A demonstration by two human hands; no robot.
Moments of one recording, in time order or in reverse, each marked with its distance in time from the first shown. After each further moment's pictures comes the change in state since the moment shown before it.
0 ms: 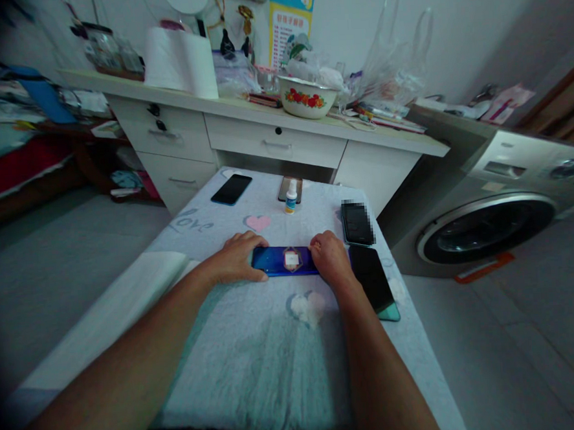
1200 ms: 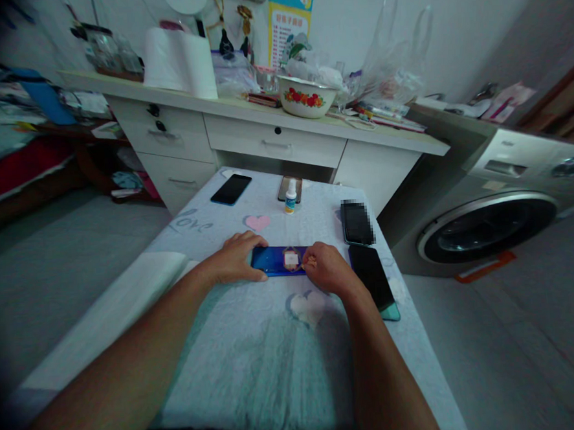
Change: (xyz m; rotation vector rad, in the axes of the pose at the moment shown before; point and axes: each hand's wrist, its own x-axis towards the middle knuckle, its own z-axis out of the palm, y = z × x) left_hand 0.001 -0.002 0.001 -0.001 -0.003 -0.009; right_hand -0.019 -0.022 -0.027 0.062 -0.281 -0.094
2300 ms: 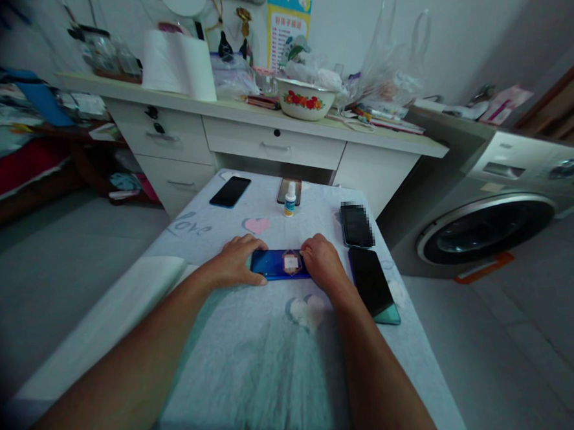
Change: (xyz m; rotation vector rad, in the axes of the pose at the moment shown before) left_hand 0.000 0.003 -0.002 -0.010 -0.016 -0.015; right_hand 0.021 0.002 0.014 -0.043 0.201 0.002
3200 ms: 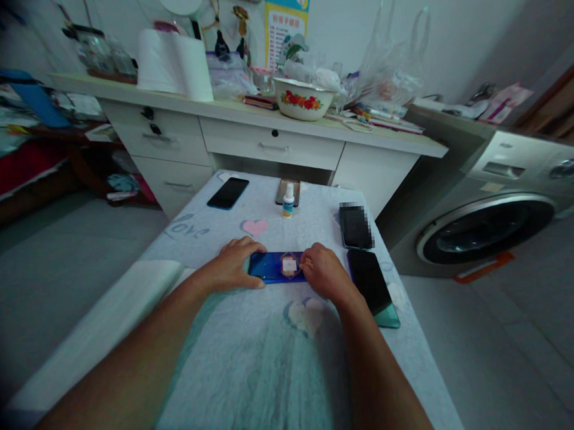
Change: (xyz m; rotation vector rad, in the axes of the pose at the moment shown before) left_hand 0.000 0.002 -0.003 -0.015 0.000 0.023; right_hand -0.011 0.005 -0.009 0.001 -0.137 -0.045
